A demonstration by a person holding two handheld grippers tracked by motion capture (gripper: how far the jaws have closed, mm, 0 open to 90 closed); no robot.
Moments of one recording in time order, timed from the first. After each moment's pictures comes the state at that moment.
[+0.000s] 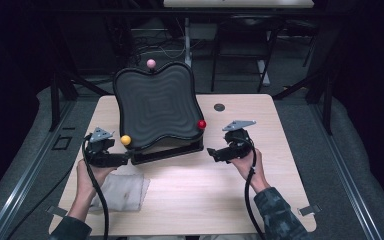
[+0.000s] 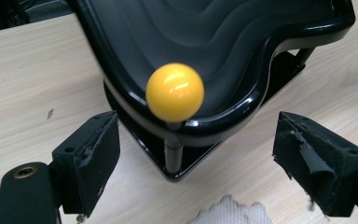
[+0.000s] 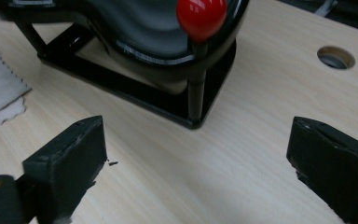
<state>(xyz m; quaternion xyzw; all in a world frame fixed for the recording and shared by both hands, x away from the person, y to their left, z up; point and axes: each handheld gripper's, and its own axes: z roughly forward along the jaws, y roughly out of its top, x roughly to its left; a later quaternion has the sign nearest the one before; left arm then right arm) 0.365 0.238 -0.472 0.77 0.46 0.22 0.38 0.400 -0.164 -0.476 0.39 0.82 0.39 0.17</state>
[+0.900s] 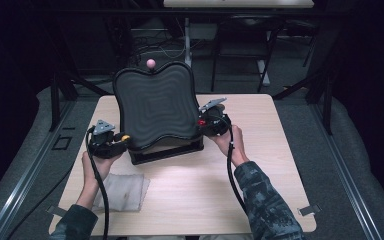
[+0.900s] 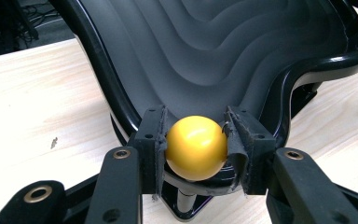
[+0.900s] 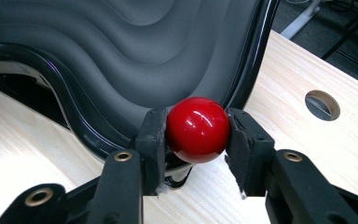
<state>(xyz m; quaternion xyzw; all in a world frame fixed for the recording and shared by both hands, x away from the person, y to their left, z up) 0.384 0.237 -0.473 0.75 0.46 0.23 0.41 0.456 -0.110 -0.458 0.38 0.84 0.33 0.20</state>
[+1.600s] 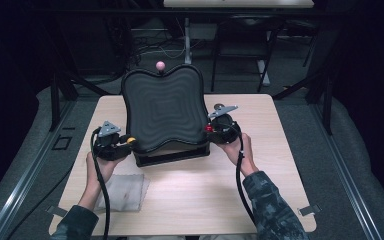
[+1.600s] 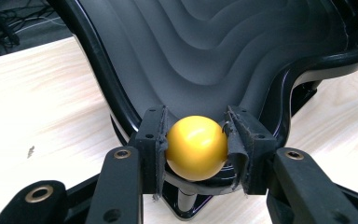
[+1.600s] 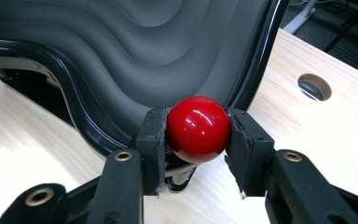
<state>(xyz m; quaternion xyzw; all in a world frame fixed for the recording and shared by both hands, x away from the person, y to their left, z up) 0.378 0.220 -0.472 0.78 0.43 0.21 0.41 0.427 -0.136 -0.460 0.38 0.83 0.34 0.20</state>
